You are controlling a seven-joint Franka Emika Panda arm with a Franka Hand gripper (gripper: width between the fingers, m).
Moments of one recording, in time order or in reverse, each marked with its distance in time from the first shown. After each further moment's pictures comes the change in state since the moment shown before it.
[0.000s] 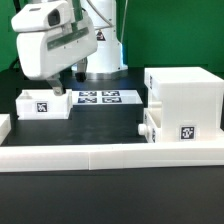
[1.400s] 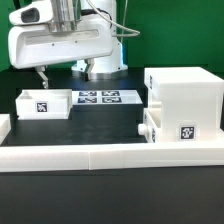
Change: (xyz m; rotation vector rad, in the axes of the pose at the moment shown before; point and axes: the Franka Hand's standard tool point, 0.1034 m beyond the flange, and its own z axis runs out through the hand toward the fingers) arm -0.019 -0.017 0.006 -0.085 0.018 0.614
